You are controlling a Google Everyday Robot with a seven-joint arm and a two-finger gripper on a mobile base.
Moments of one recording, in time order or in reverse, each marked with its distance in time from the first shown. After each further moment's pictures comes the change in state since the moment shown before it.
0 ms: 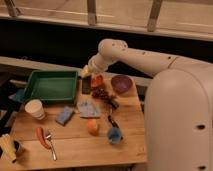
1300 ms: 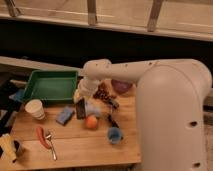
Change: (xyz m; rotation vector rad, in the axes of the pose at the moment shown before) arm 0.129 0.030 0.044 0.014 0.212 -0.012
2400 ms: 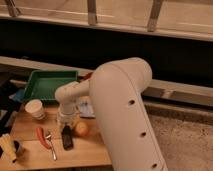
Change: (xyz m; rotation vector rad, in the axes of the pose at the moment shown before) arm 0.127 0.074 0.160 0.113 0.377 -0.065
